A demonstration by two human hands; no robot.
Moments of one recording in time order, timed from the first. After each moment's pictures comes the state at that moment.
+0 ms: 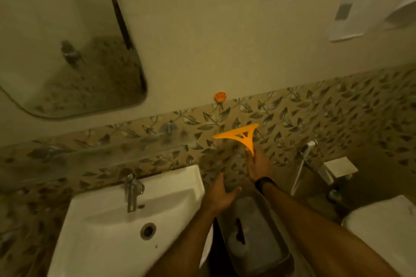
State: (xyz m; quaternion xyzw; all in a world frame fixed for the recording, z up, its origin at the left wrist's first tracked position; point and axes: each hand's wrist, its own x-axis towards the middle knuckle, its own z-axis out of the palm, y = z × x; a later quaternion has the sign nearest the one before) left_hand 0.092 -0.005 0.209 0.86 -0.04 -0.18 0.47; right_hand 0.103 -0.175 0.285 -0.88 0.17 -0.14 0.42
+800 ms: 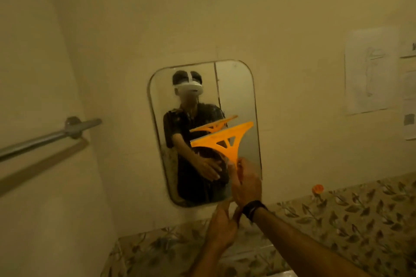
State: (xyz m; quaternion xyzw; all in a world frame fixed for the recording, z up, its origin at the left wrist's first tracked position) left_hand 0.137 0.305 0.489 0.89 -0.08 0.04 0.45; right_hand 0.161 0.210 0.553 -0.77 -0.04 -0.41 0.48
